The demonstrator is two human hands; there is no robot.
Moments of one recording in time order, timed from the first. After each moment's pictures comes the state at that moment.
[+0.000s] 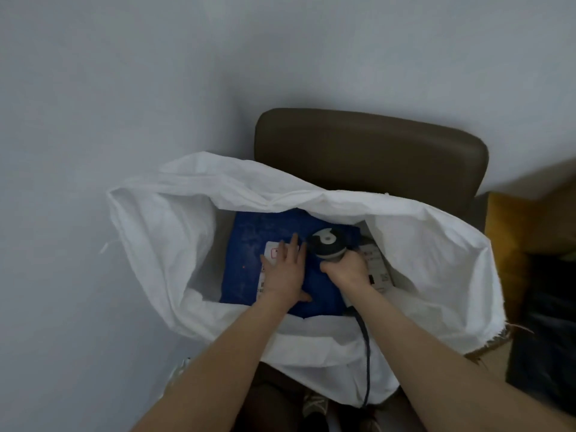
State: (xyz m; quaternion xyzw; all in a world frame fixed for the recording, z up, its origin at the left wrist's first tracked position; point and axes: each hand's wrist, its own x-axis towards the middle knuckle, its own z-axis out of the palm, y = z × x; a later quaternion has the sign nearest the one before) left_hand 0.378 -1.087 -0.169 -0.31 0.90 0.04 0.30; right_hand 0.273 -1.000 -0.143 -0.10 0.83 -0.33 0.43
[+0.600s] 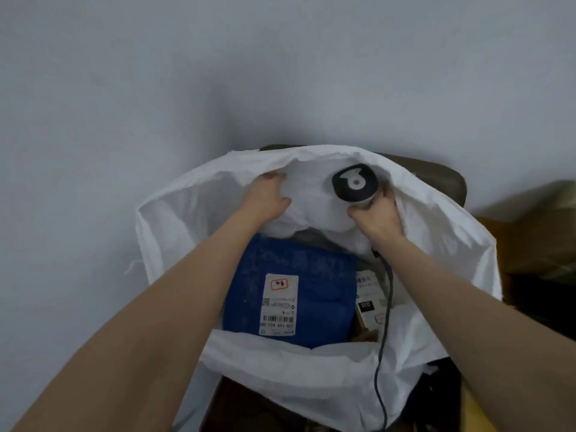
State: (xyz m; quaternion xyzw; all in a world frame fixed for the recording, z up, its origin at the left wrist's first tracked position) left_hand 0.284 -1.223 -0.044 -0.34 0.92 0.22 0.03; right_hand 0.176 -1.034 -0.041 -0.14 0.88 -0.40 0.21
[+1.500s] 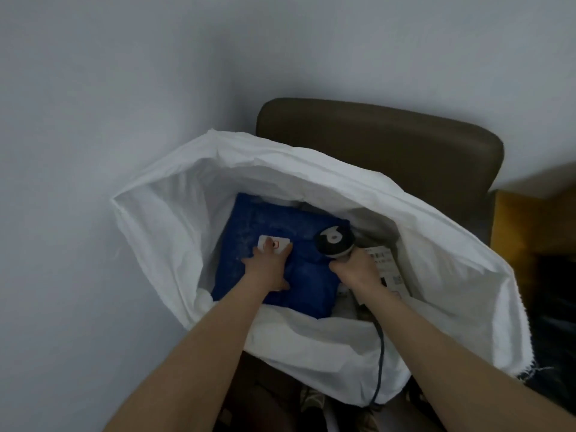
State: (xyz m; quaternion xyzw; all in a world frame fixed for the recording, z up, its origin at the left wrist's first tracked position) left_hand 0.385 -1.143 -0.182 -0.33 0.86 0.13 0.36; right_hand 0.267 -1.000 -0.146 -0.15 0.85 -0.30 0.41
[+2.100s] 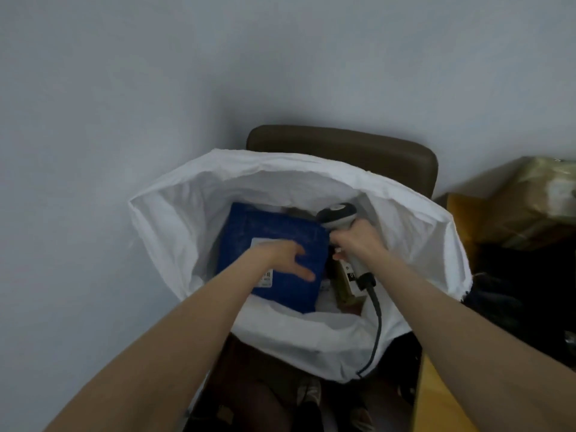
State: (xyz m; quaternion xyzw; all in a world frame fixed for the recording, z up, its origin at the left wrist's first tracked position) left_hand 0.343 -1.097 -0.062 -0.25 0.85 0.27 0.38; right_hand 0.227 -0.965 -0.032 -0.11 0.81 -0.36 0.45
